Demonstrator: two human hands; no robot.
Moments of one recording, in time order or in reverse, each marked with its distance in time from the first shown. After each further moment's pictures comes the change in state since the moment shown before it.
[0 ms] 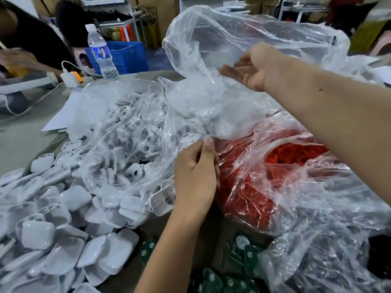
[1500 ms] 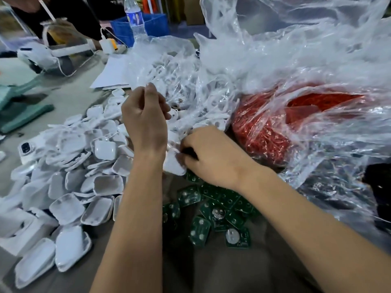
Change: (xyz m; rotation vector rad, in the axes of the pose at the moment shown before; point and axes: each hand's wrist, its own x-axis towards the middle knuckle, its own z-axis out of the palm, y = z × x) left_hand -0.025 0.028 -0.113 0.044 0.505 0.220; right_hand -0.229 0.198 0.024 -1.524 -0.602 -0.692
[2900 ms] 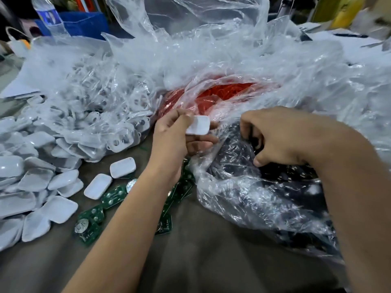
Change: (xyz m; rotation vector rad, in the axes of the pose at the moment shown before) left_hand -0.127 0.023 0.094 -0.411 -0.731 -0.517; right_hand -0.154 0.083 -0.134 -0.300 -0.244 0.675
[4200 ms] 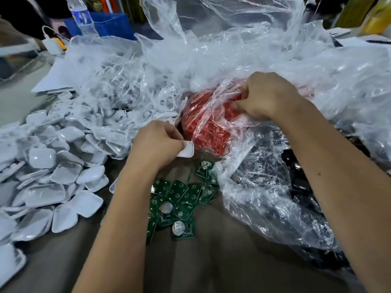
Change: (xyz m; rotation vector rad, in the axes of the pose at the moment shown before) left_hand 0.017 0.027 -0.076 1.167 0.263 -0.085; right_hand 0.107 -0.035 -0.018 0.115 0.303 0.110
